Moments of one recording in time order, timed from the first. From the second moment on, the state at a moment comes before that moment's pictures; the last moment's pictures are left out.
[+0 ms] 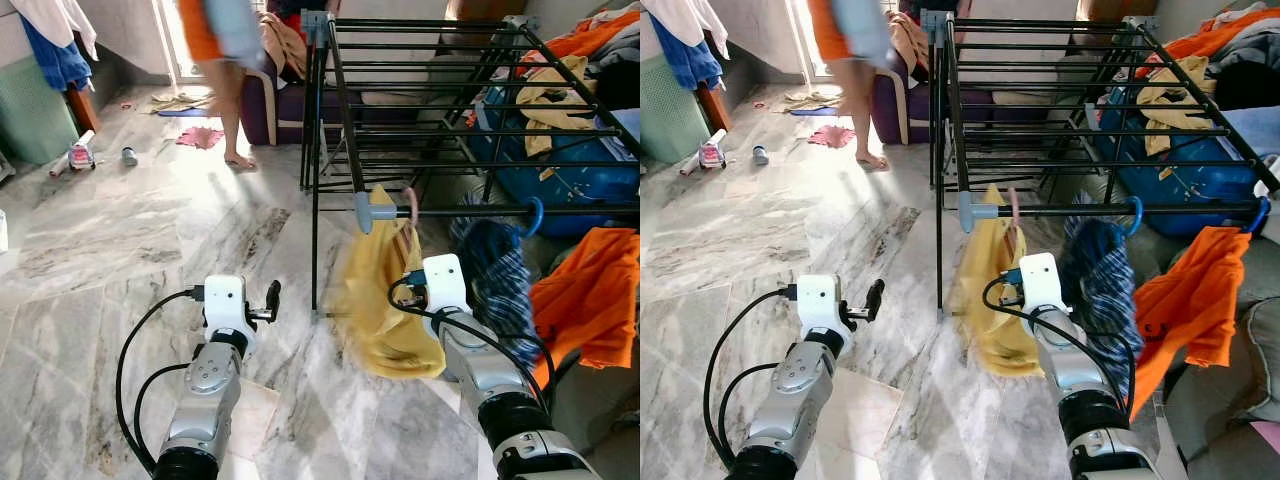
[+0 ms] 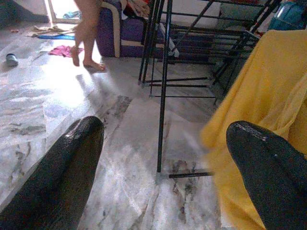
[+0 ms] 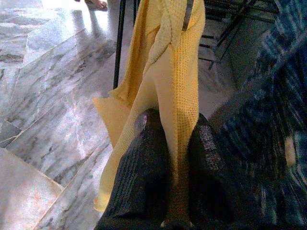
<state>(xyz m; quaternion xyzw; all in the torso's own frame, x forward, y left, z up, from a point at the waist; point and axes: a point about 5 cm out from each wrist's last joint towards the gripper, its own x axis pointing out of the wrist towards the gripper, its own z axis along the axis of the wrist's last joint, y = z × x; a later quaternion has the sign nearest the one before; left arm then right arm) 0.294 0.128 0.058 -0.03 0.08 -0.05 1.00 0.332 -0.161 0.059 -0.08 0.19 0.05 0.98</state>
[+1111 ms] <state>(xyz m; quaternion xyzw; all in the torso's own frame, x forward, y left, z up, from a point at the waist) 0.293 0.130 0.054 -0.01 0.08 -0.04 1.00 0.323 -0.149 0.061 -0.02 0.16 0.08 0.98</state>
